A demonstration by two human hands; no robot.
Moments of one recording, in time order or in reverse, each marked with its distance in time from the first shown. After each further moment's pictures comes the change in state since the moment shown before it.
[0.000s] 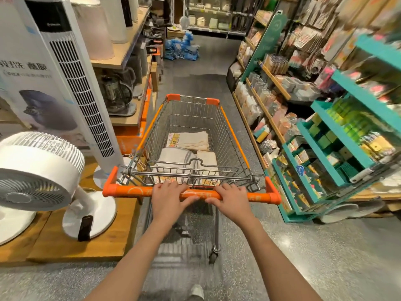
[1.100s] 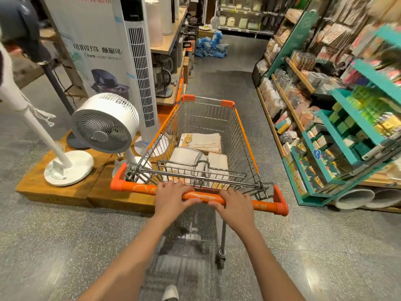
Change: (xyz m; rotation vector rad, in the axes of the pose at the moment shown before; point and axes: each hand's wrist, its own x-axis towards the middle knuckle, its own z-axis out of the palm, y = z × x) left_hand -0.271 -0.041 -0.053 0.066 -0.136 -0.033; right_hand -0.248 -0.128 0.042 0.035 0.107 -0.025
